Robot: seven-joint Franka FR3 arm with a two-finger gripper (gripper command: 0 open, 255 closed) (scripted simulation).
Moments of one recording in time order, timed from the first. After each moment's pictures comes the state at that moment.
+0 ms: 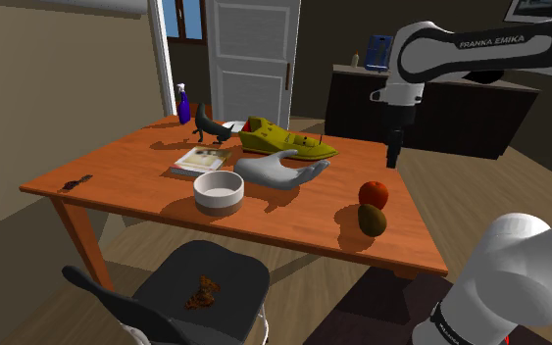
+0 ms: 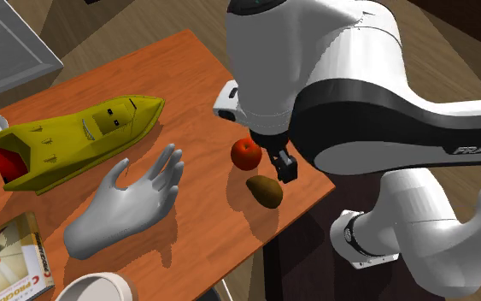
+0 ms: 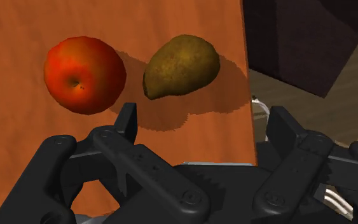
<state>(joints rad) 0.03 -0.61 -0.34 -2.35 -0.18 1.60 -0.61</state>
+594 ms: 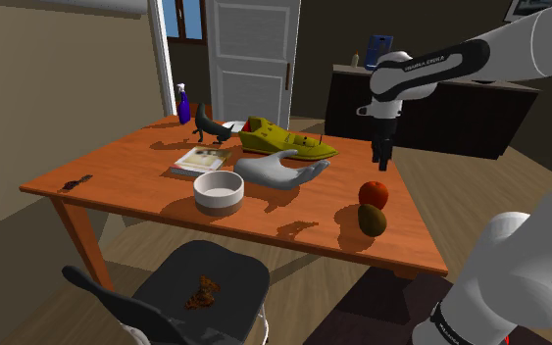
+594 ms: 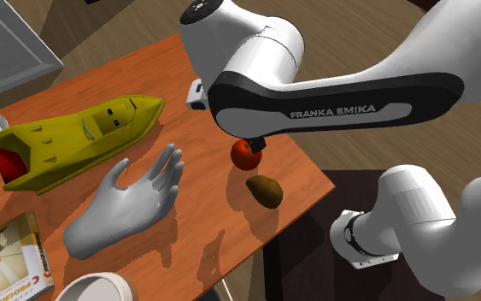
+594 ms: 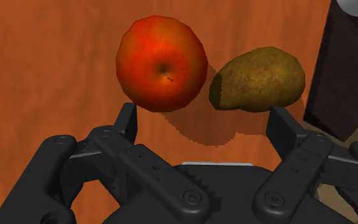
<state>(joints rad) 0.10 -0.27 -0.57 -2.21 -0.17 1.77 -1.04</state>
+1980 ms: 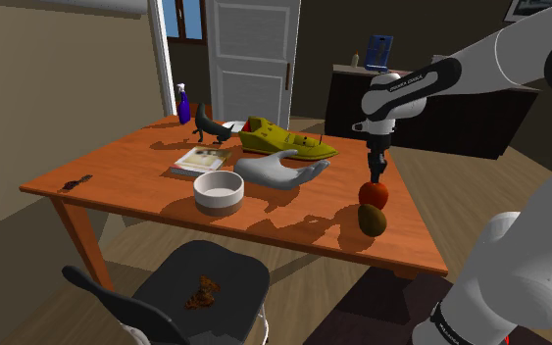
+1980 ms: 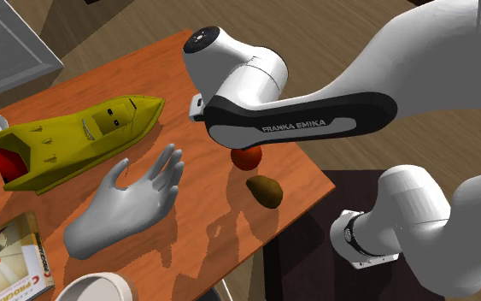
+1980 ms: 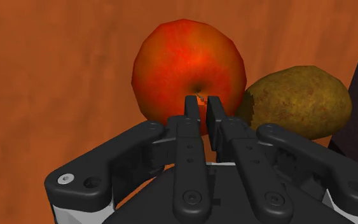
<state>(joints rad) 0.10 -0.15 -0.62 -2.26 -0.14 1.91 -1.17</state>
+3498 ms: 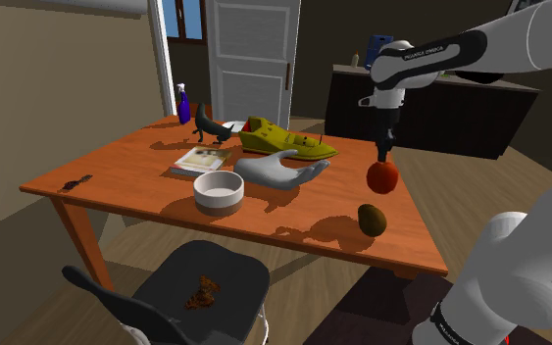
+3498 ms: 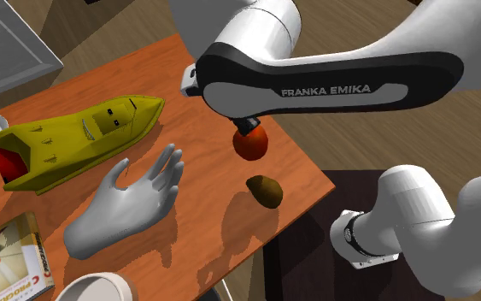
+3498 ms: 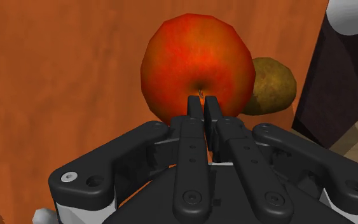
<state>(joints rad) 0.10 -0.23 -0.59 -2.11 -0.17 1.69 -1.15</state>
